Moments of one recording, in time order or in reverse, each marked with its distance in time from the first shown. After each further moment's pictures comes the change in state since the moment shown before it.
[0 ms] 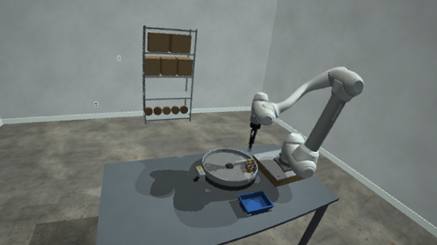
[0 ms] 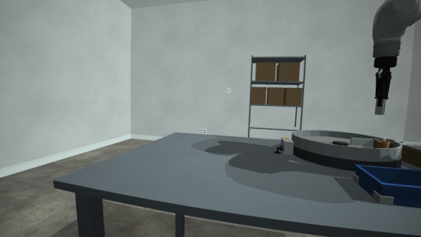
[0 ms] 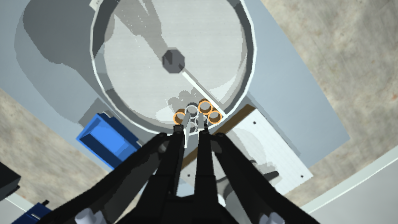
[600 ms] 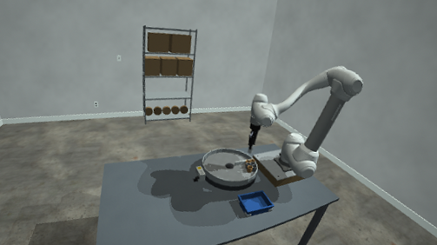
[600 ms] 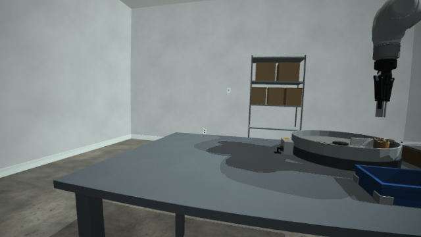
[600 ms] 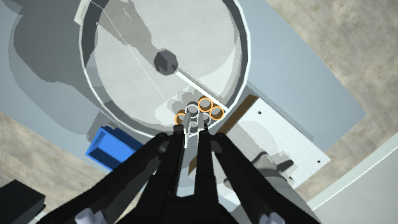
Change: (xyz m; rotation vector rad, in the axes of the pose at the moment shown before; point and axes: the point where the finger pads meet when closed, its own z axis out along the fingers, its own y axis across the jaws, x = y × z) arm -0.004 0.000 0.010 -0.002 -0.016 0.156
